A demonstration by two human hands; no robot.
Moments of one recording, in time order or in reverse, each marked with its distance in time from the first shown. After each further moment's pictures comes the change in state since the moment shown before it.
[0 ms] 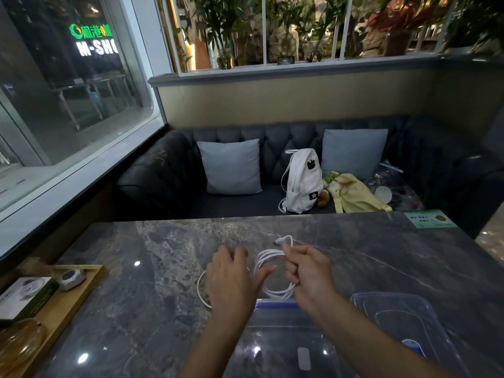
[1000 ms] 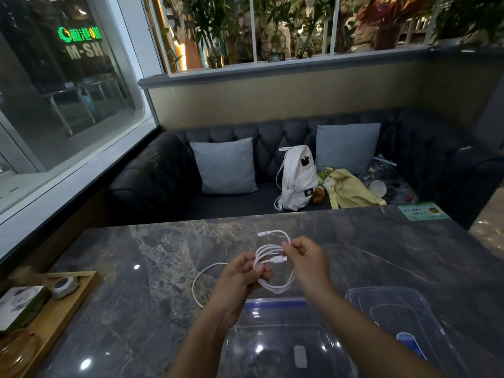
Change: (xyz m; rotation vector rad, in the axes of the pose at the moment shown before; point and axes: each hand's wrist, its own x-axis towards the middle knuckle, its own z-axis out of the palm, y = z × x) left_hand 0.009 0.003 0.009 -1.414 -0.567 -0.487; right_hand 0.016 0.000 -0.019 -0.538 -0.004 -0.286
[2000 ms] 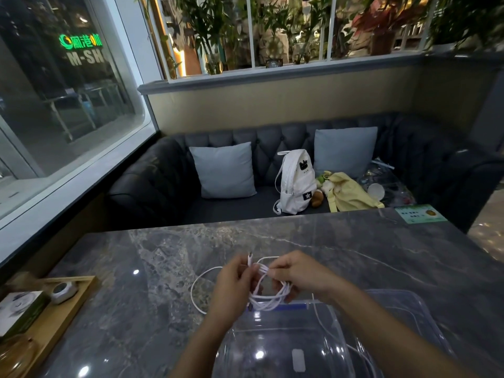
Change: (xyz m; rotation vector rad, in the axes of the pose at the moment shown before) left_hand -0.001 -0.002 0.006 0.580 0.218 0.278; right_hand 0.009 -0.011 -0.020 -0.352 -0.685 0.096
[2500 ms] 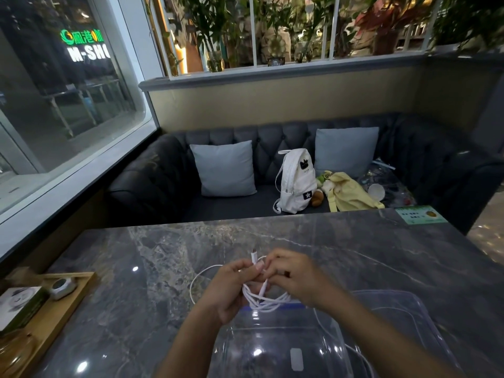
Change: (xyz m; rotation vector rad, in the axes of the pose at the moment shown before) left_hand 0.006 0.002 -0.010 -0.624 -0.297 -0.433; right_hand 0.001 0.017 0.005 -0.455 0.240 -0.667
